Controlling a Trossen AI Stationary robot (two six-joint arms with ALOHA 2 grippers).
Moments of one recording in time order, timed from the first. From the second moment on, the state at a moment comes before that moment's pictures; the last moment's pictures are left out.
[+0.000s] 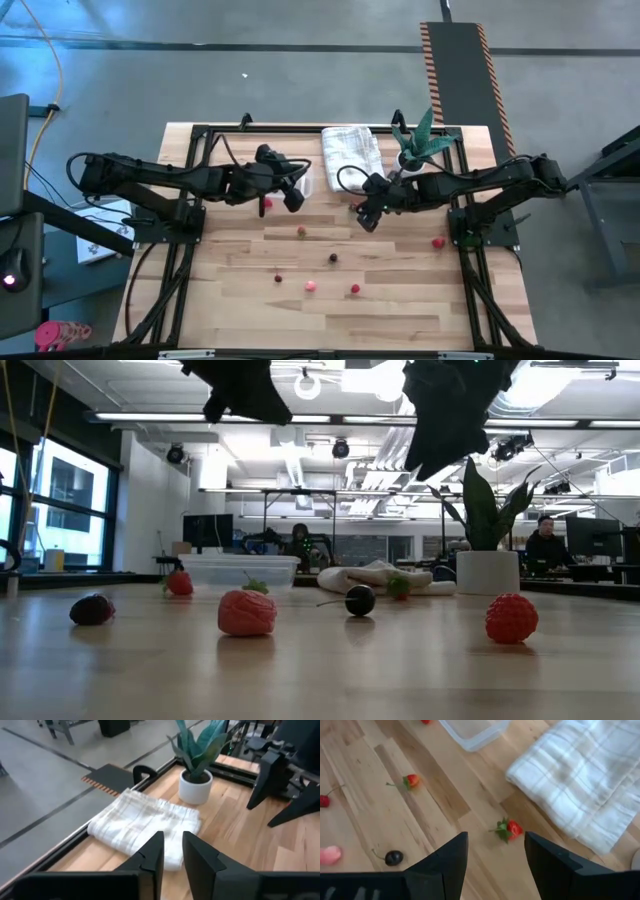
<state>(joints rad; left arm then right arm) 0.09 1.28 0.96 -0.17 -0.58 -0.26 0.09 1.38 1.07 -0.67 0.34 0.62</state>
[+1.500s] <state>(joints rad) 0.09 1.28 0.96 -0.28 -0.45 -0.35 0.80 1.23 0.81 -1.23 0.00 1.94</state>
